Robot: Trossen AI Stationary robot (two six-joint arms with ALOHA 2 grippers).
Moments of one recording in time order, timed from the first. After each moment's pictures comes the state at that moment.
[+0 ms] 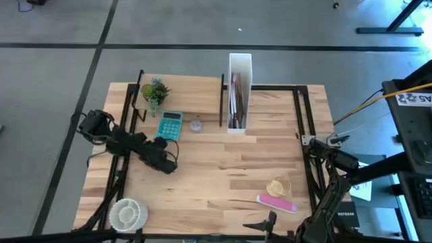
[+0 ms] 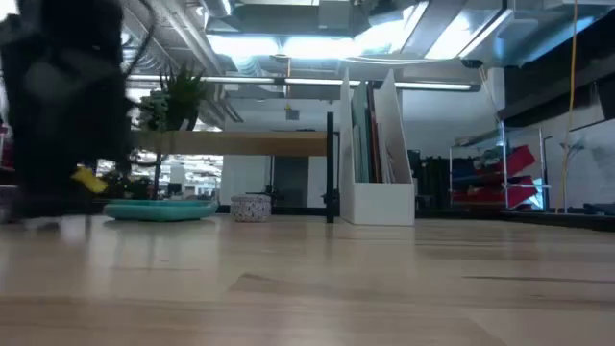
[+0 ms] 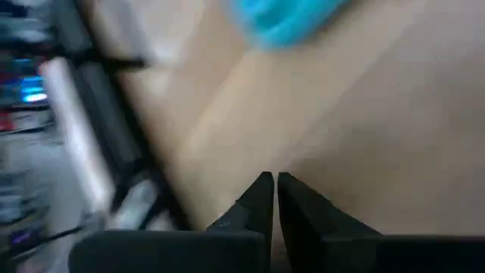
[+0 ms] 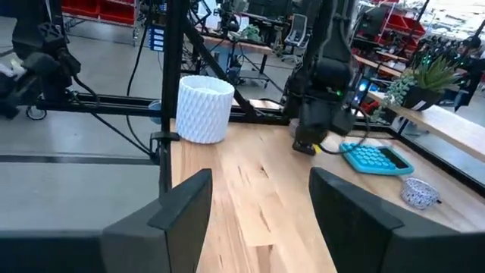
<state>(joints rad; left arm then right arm) -0.40 1.67 0.70 -1.21 -0.45 -1.29 1.10 2.04 1.57 -0.22 1.30 0.52</state>
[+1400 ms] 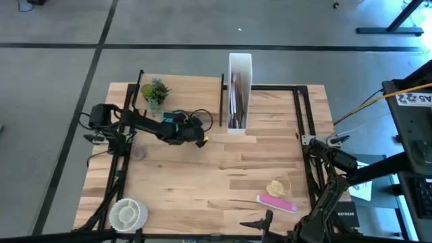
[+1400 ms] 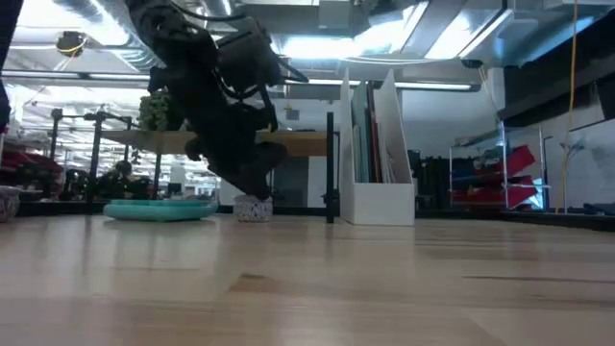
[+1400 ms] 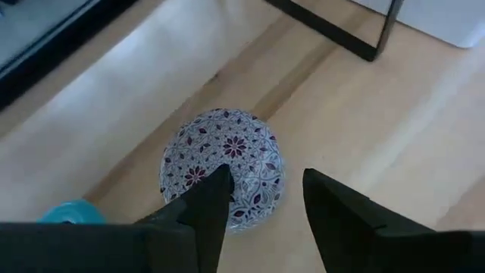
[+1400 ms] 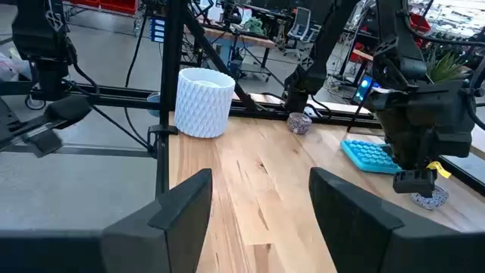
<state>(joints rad) 0.04 1.71 0.86 -0.16 -0.61 -0.49 1.07 2.04 1.57 -0.23 1.26 0.50</state>
